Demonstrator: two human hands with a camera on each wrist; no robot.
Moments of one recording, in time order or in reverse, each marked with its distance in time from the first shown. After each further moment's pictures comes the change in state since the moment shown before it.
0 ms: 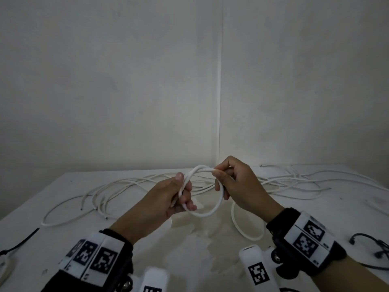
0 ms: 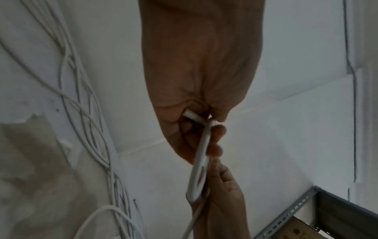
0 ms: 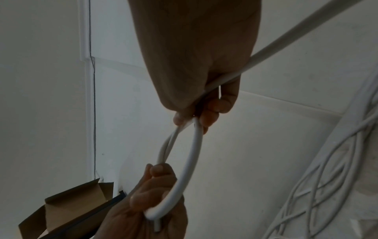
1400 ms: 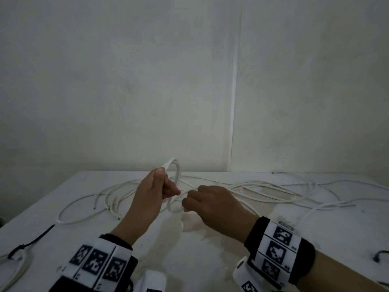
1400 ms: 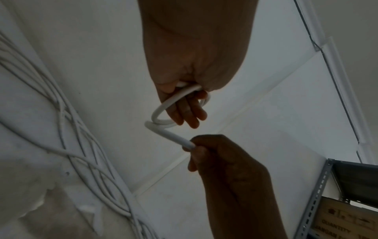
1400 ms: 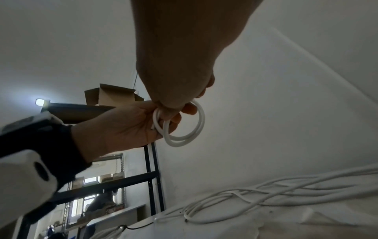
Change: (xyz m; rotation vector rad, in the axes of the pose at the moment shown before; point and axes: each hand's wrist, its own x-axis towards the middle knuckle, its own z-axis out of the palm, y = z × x) left_hand 0.009 -0.008 -0.041 0.236 0.482 0.268; right_hand 0.016 0.022 0.066 -0.981 -0.057 -1.020
